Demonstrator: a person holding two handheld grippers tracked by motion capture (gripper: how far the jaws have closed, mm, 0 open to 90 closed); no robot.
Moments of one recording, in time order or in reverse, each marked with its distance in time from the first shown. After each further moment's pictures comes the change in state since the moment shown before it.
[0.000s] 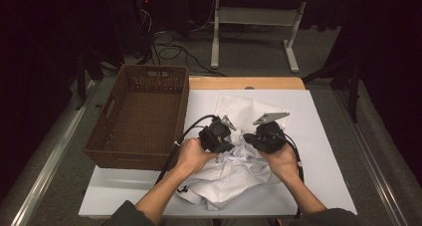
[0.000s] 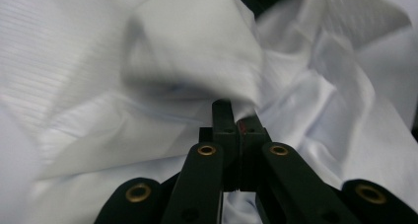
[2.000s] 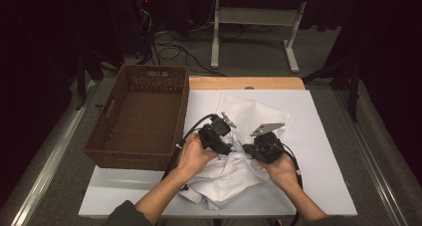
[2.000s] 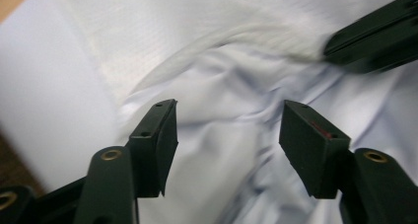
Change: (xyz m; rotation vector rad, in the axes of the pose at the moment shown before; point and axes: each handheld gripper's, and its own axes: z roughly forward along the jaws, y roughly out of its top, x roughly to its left) left arm 0.007 0.005 -0.010 0.032 0.311 -0.103; right arm 0.009 -0.024 0.011 0.058 0.025 -0.030
